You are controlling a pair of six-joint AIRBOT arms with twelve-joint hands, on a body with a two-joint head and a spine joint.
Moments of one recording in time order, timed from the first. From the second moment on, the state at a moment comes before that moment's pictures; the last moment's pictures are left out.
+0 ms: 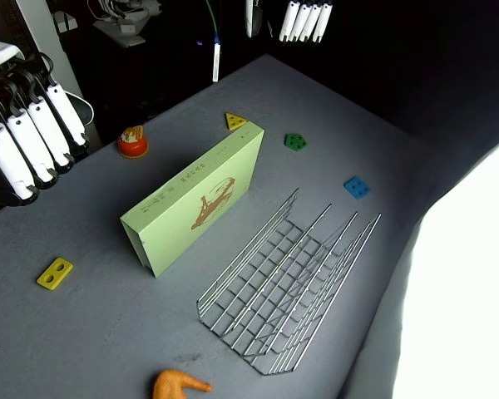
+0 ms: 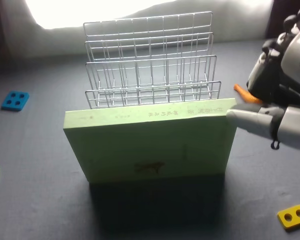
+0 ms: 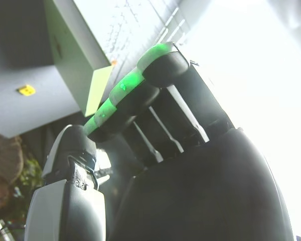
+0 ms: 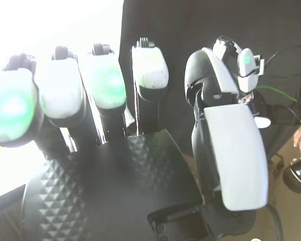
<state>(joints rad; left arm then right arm) -0.56 -0.12 0.74 3.00 -0.92 -1.75 -0.32 -0.58 0.48 0.35 0.52 -1.64</state>
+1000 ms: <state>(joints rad) -0.56 -0.12 0.73 3.00 -0.92 -1.75 -0.08 -0.66 0.52 1.25 0.36 -2.11</state>
